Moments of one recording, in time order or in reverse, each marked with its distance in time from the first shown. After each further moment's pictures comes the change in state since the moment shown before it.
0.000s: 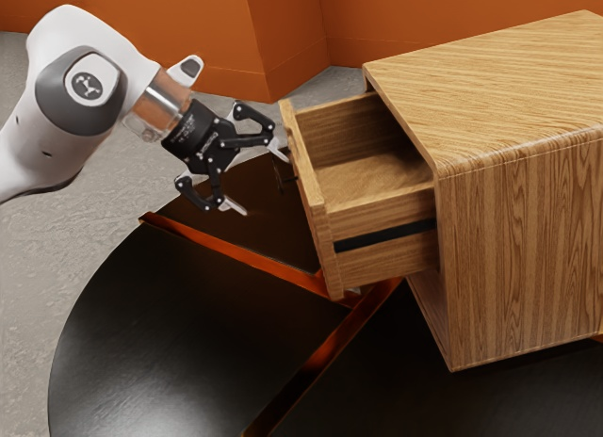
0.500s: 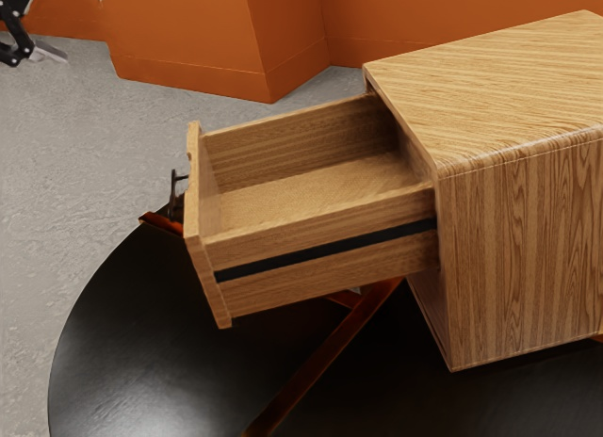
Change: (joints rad) arm 0.019 -0.222 0.109 0.334 0.248 -0.157 0.035
